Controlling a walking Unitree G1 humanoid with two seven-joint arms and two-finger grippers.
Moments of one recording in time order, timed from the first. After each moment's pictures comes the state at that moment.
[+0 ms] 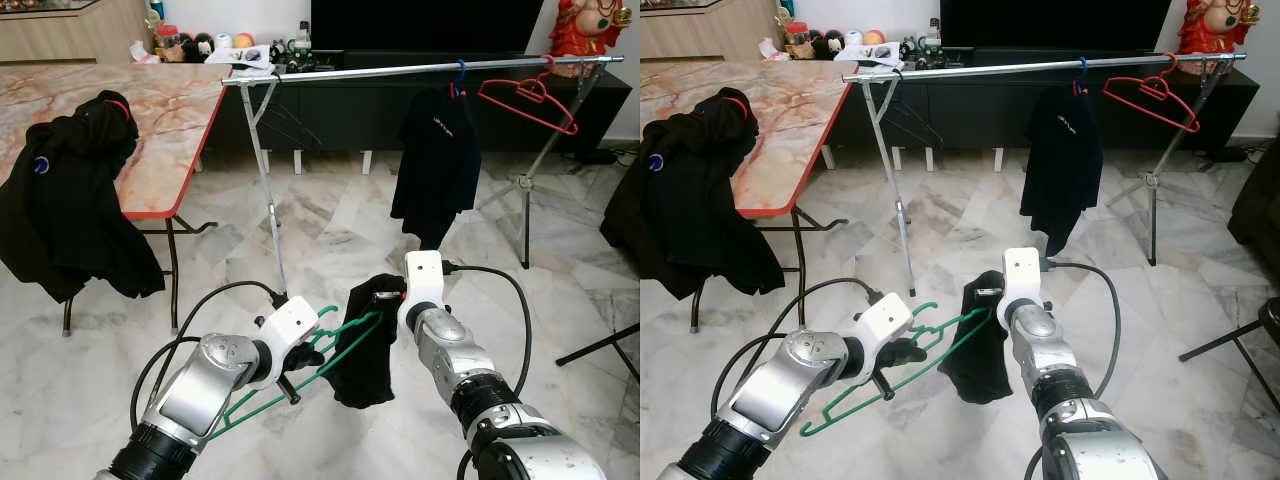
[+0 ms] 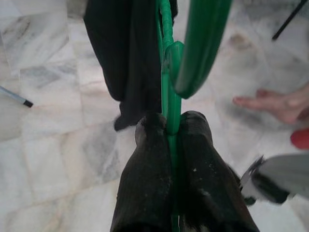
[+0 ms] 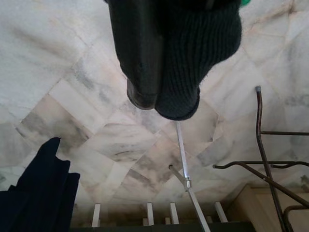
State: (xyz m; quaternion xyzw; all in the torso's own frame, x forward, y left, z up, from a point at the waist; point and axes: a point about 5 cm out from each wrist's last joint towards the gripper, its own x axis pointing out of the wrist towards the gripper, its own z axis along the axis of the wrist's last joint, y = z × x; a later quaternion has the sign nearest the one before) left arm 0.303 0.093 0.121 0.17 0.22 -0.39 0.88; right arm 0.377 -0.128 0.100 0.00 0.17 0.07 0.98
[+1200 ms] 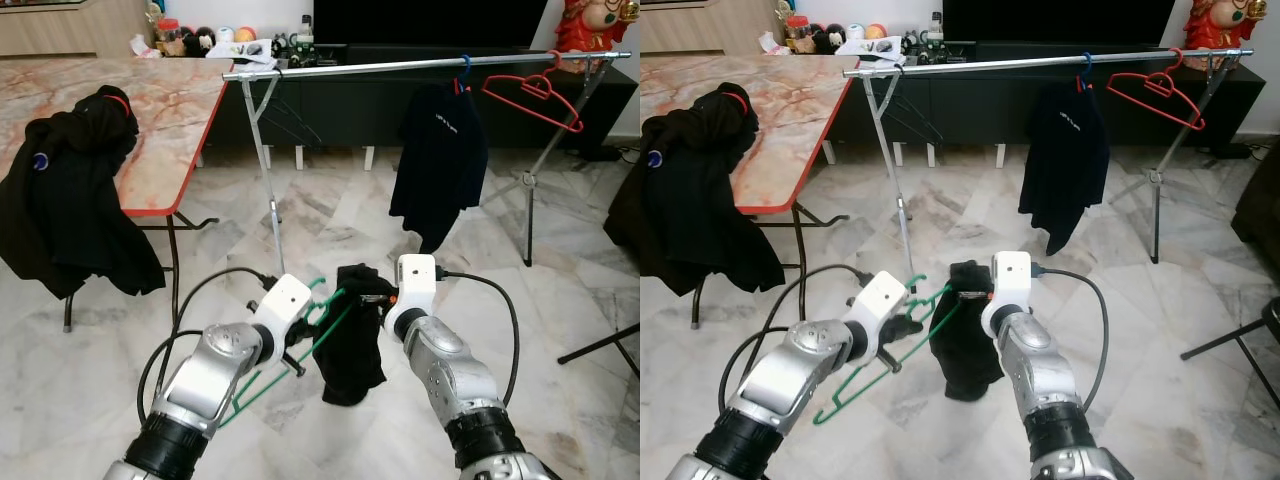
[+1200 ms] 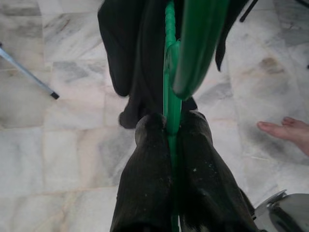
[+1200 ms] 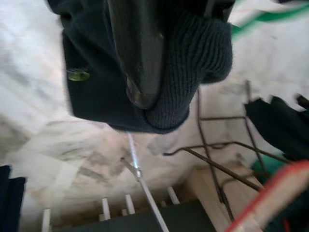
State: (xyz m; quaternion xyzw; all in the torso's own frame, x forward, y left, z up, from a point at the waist) left arm 0.316 0.092 0.122 0.14 0.21 -0.32 0.91; right arm 0.350 -0.092 0.124 0.12 0.15 0.16 0.97
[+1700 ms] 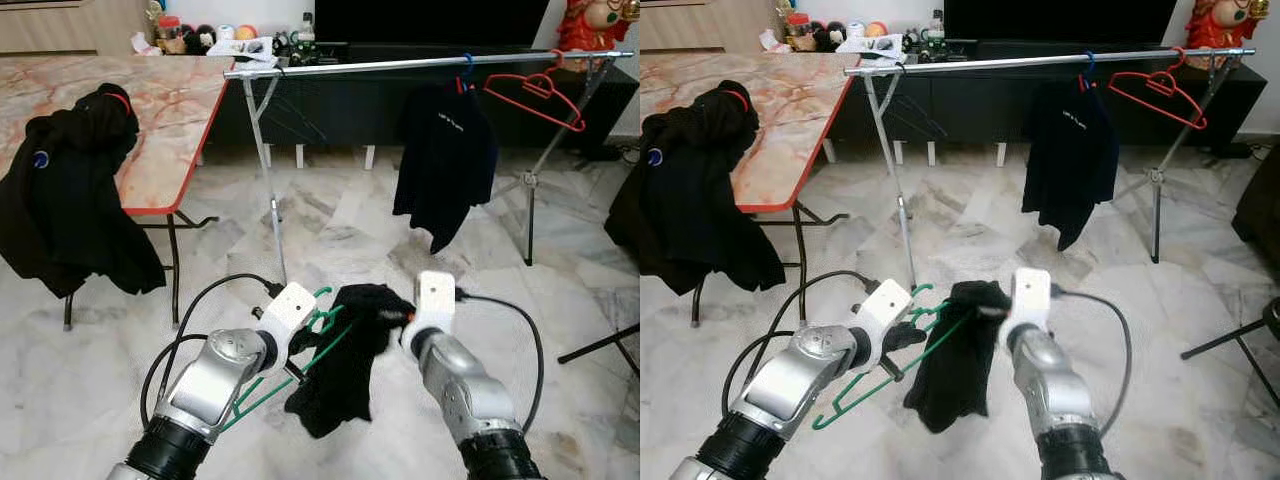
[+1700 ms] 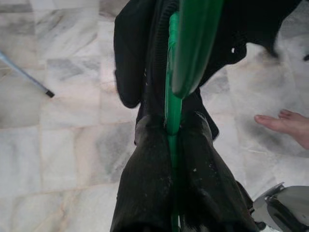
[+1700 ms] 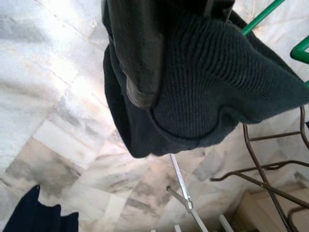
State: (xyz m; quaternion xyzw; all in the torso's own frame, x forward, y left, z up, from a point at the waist) left arm 0.314 0.092 0.119 0.15 0.22 -0.33 0.91; right arm 0.337 -0.127 0.087 0.07 0.22 0.06 0.97
